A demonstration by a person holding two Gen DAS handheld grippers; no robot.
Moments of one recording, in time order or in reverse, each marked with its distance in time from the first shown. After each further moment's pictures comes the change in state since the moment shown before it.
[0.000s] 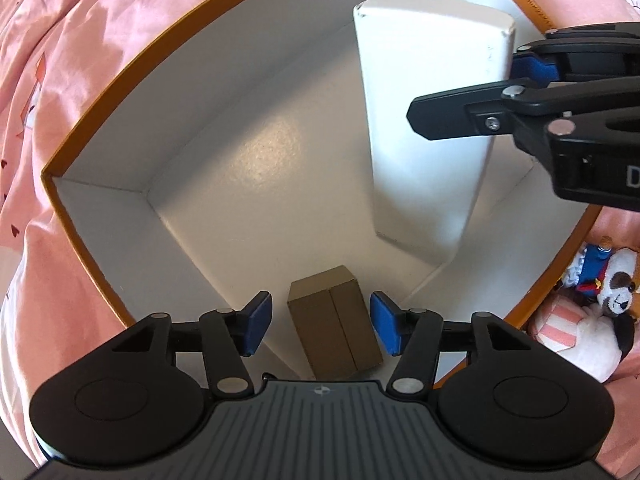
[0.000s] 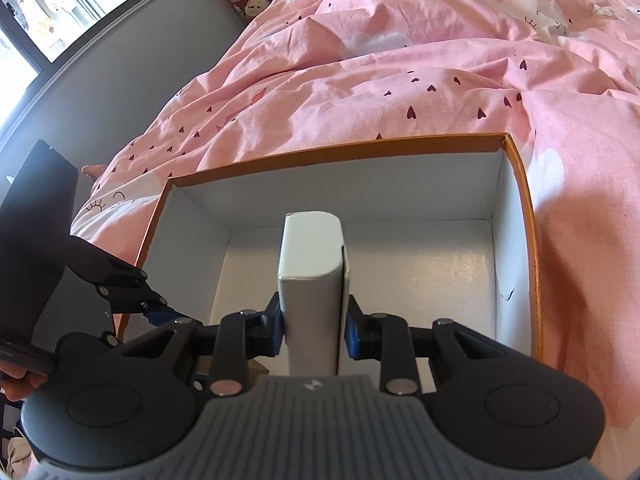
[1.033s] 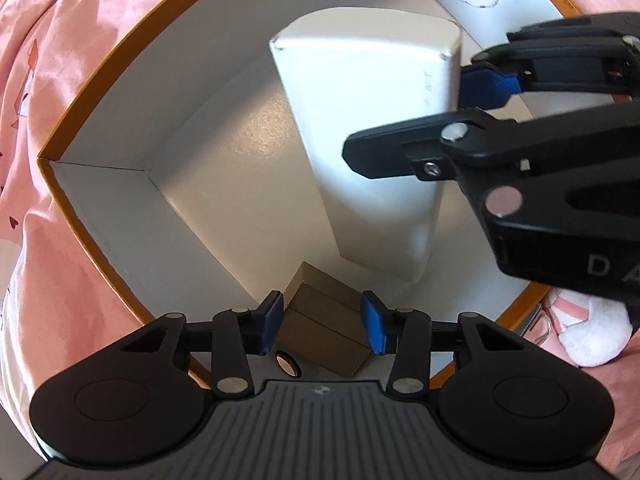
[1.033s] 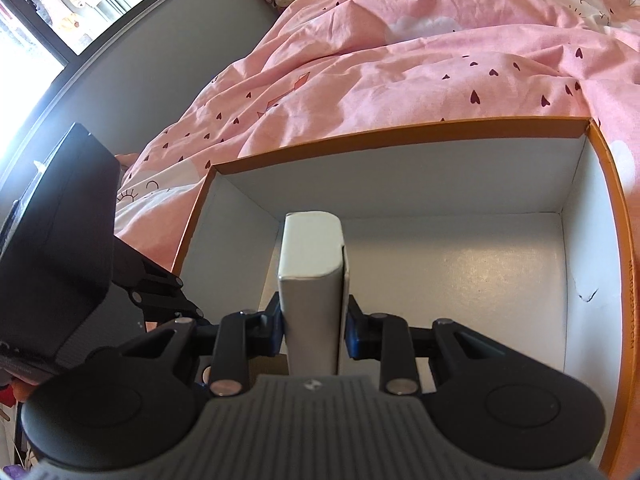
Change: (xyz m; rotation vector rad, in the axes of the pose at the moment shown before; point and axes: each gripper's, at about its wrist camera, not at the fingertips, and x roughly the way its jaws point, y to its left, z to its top) left arm 0.012 0.008 0.064 -0.008 0.077 0.002; right arm 0.026 0.023 0.000 -0.008 0.023 0.097
